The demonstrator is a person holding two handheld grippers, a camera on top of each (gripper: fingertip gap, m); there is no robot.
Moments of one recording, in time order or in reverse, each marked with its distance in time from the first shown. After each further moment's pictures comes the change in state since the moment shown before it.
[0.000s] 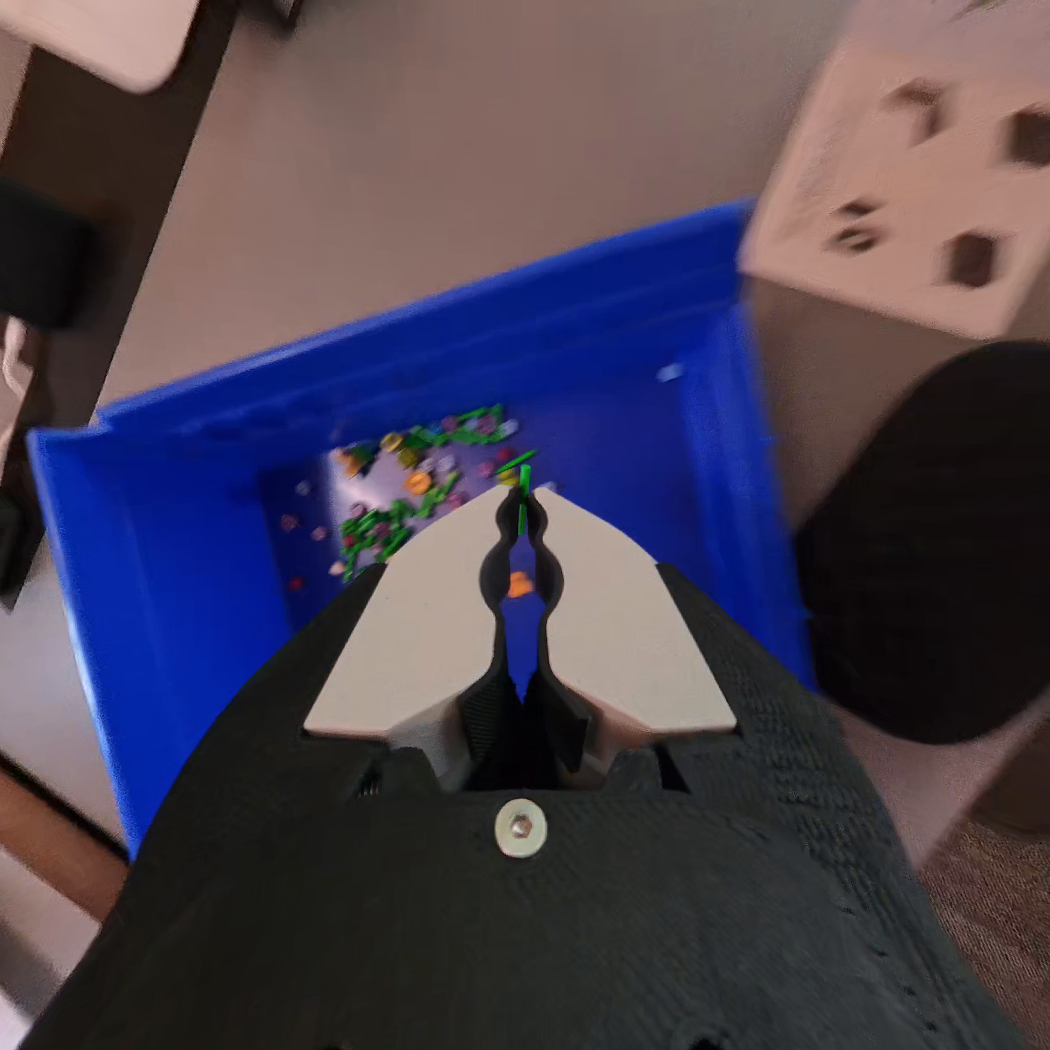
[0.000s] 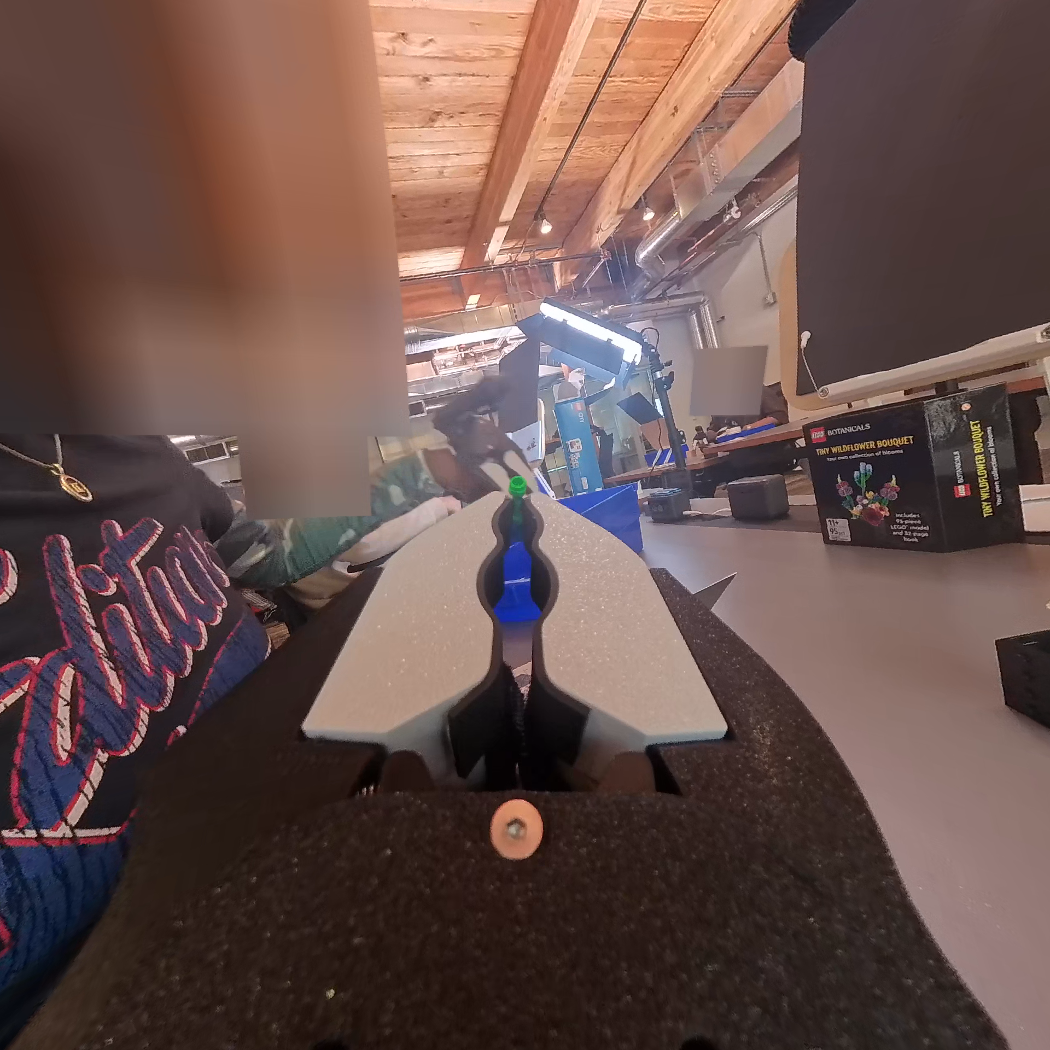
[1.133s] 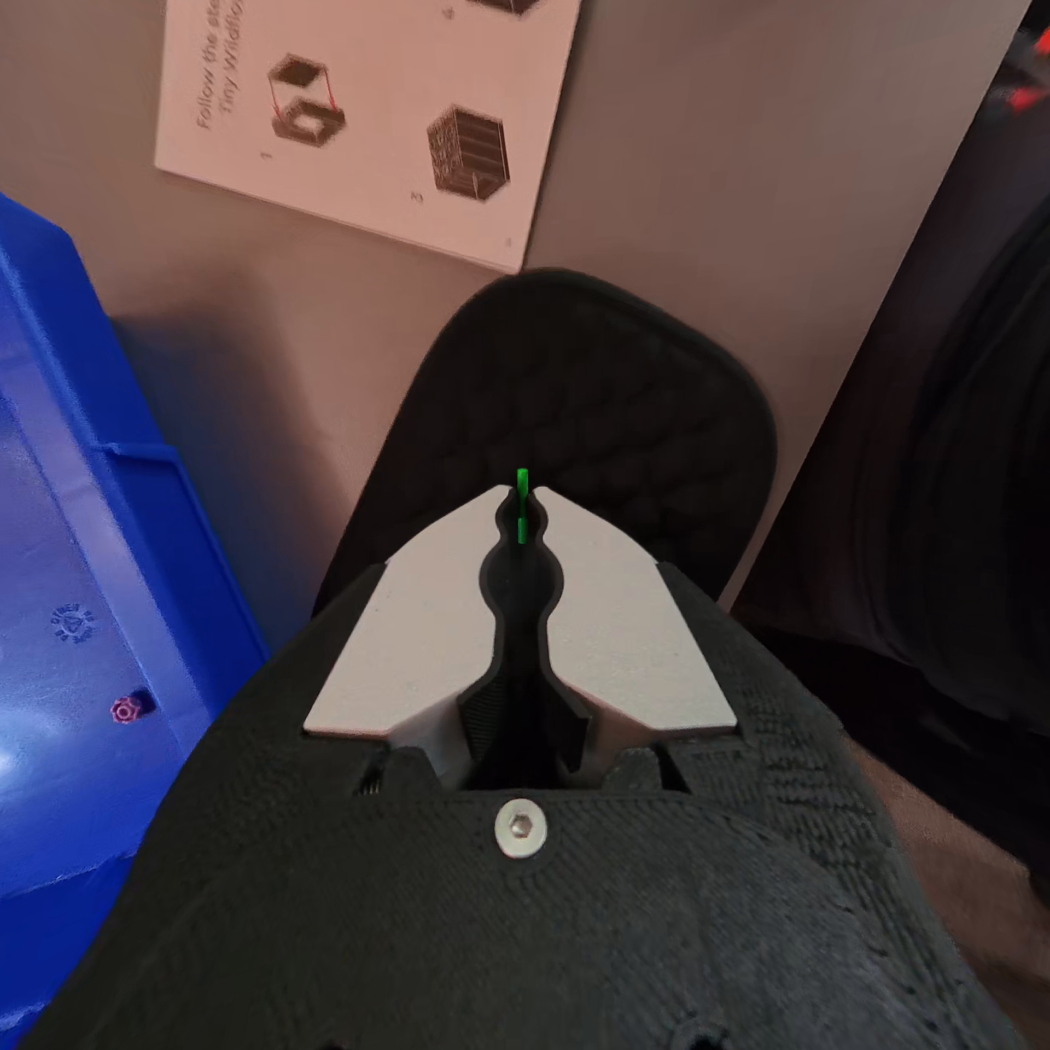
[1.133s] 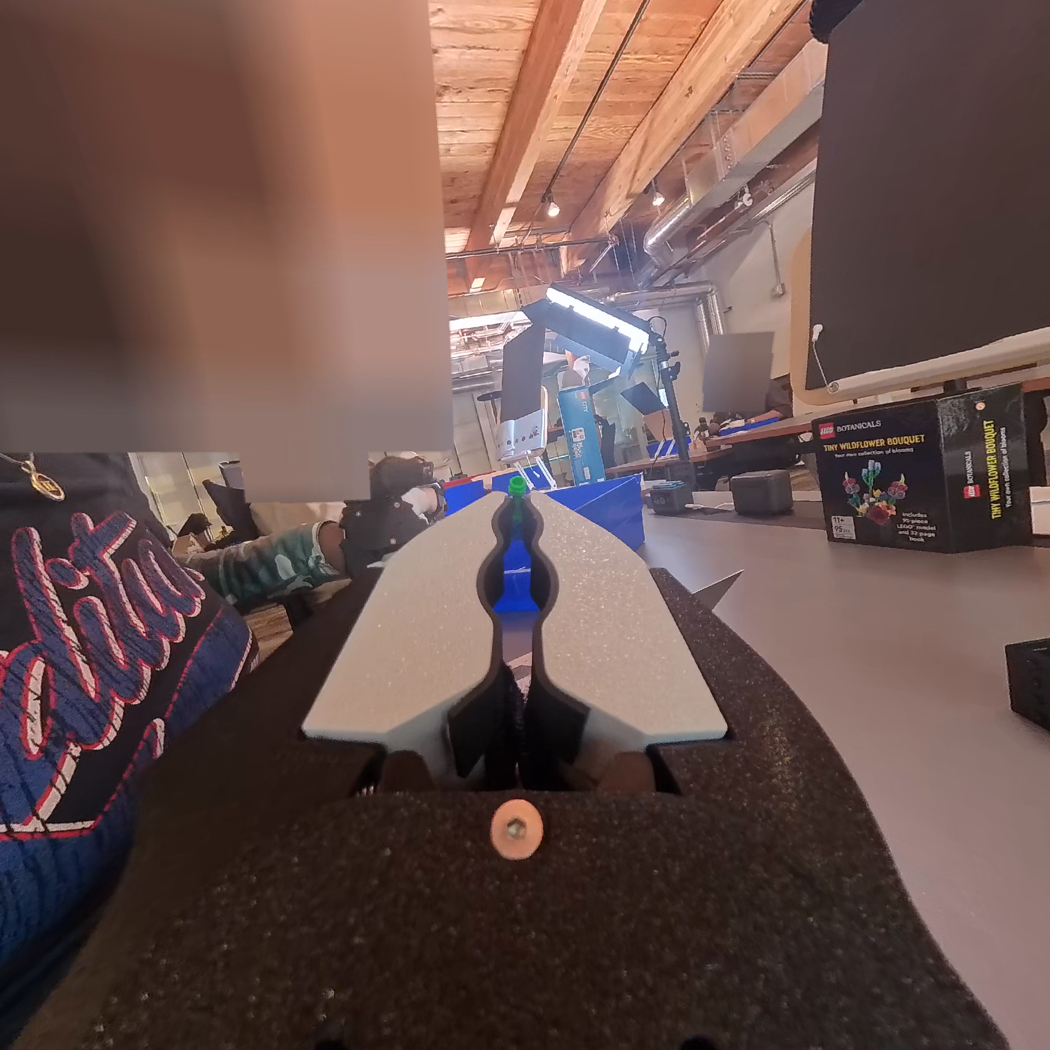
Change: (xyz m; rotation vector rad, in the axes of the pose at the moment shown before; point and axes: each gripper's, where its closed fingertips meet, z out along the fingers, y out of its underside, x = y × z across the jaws) left arm 0.211 0.025 0.041 -0.042 0.249 0.016; right arm -0.003 0.004 0.003 -0.027 -0.012 -0.021
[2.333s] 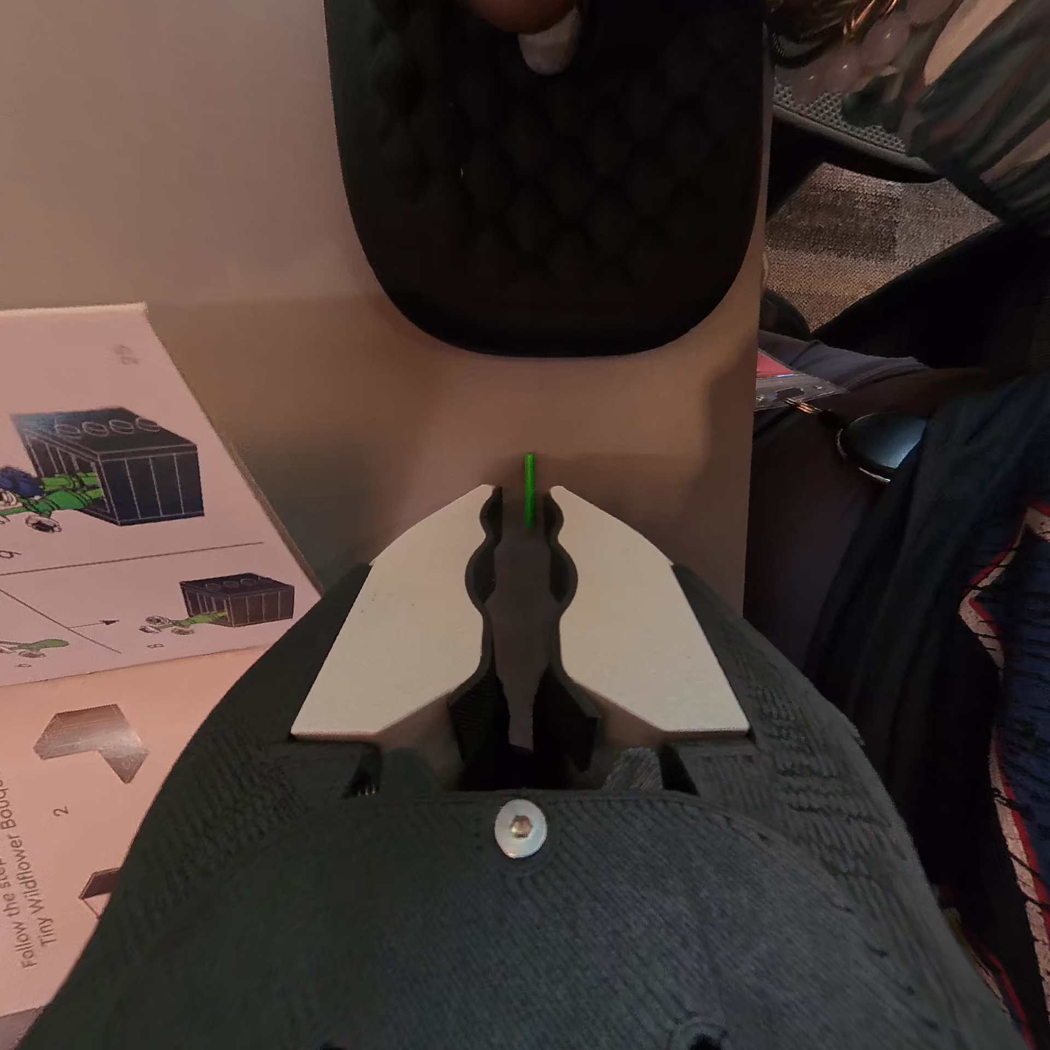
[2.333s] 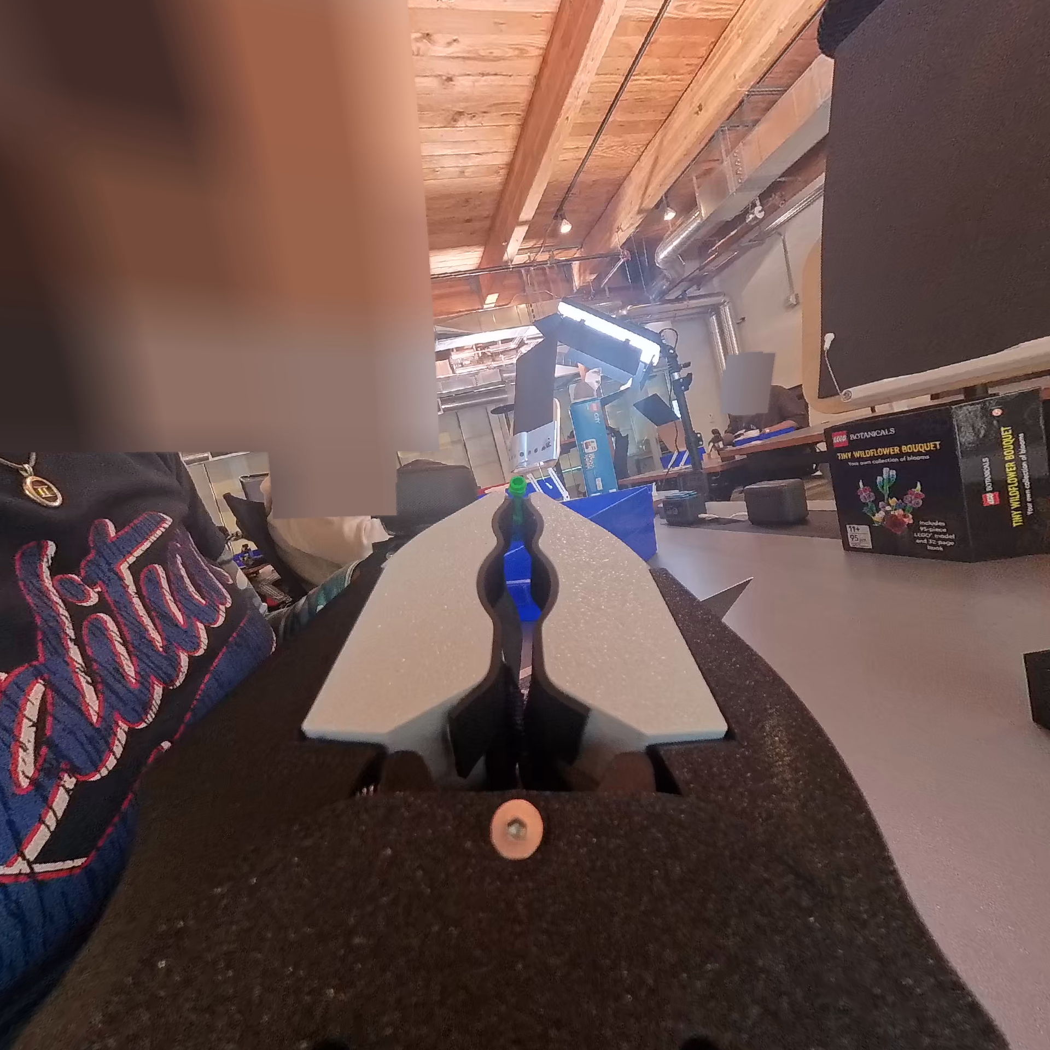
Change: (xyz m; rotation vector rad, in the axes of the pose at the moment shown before) left arm 0.092 -0.168 0.095 0.047 0.257 0.282; right arm -0.002 -0.003 -0.002 0.027 -0.024 0.019
